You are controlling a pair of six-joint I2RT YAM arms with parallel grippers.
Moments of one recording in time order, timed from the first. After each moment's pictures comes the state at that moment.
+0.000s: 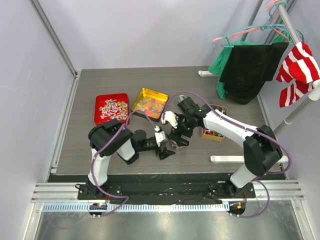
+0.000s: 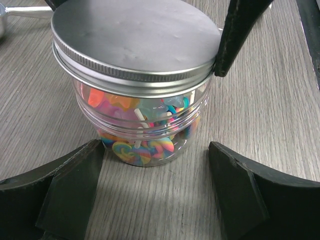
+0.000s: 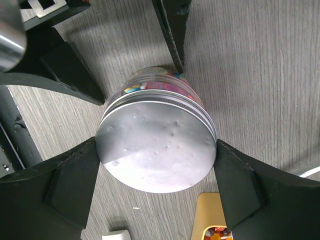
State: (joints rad) left arm -0.75 2.04 0.46 1.38 0.61 0.13; right arm 0.64 1.58 1.12 -0.70 -0.34 -0.67
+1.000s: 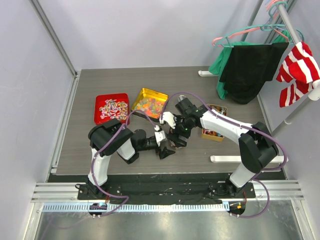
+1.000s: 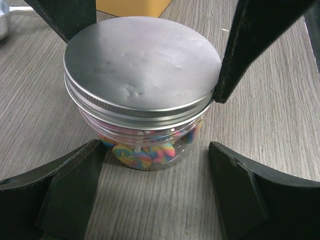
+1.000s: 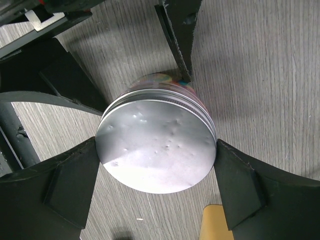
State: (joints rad) left arm -0.74 2.04 0.47 1.38 0.61 0.12; right arm 0.65 1.63 1.12 -0.67 -0.36 -0.64
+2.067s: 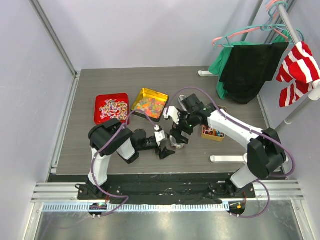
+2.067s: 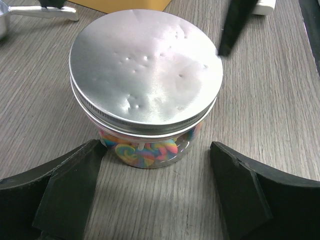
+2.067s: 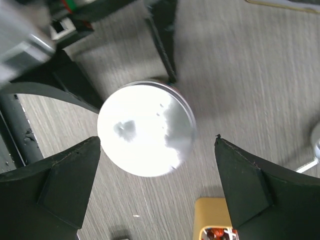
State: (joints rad) left arm -0.74 2.04 0.47 1.38 0.62 0.12; right arm 0.60 1.54 1.12 -0.65 -0.42 -0.64
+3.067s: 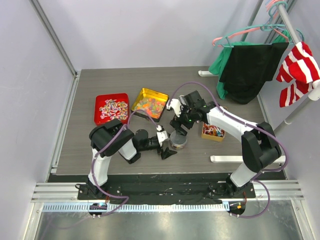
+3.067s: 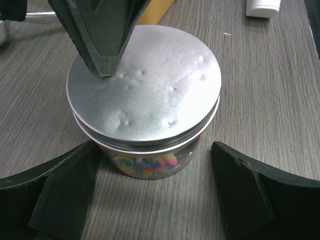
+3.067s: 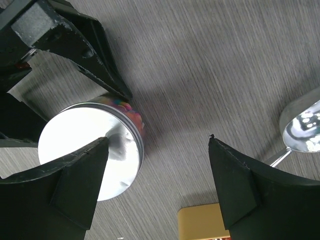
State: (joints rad) left arm -0.77 2.04 0.49 1.36 0.59 0.13; right arm 0.53 1.61 1.11 -0.50 -0.36 -0.52
